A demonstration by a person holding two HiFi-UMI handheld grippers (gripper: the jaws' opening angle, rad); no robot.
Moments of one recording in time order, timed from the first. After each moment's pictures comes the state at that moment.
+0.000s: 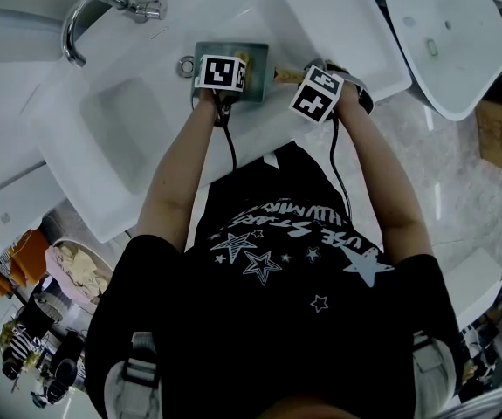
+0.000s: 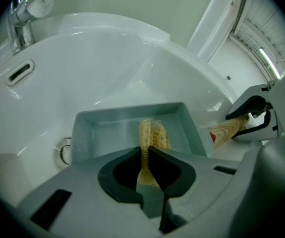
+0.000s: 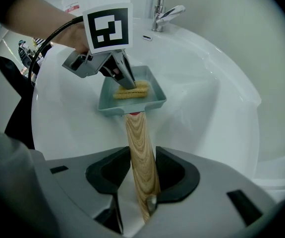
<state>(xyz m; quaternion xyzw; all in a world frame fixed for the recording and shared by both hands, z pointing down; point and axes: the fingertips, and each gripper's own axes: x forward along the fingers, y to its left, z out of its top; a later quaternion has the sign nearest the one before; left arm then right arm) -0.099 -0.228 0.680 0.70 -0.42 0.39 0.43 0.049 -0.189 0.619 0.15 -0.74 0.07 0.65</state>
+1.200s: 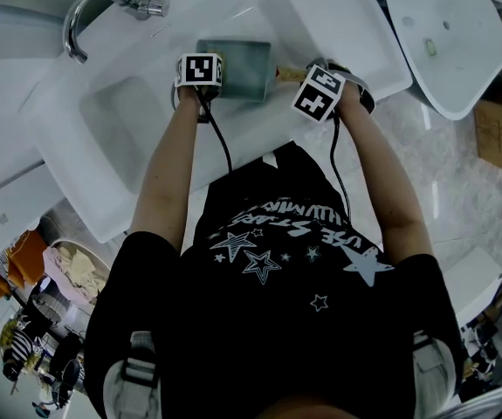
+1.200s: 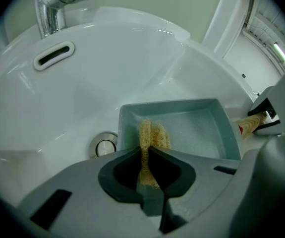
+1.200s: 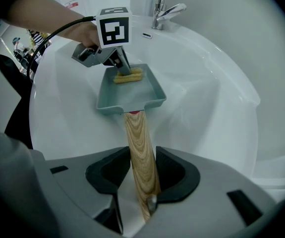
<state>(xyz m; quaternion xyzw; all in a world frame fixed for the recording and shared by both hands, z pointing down) -0.172 -0.236 0.708 0.65 -0.47 0.41 0.42 0.049 -0.189 0.620 0.15 -0.73 0.07 0.66</state>
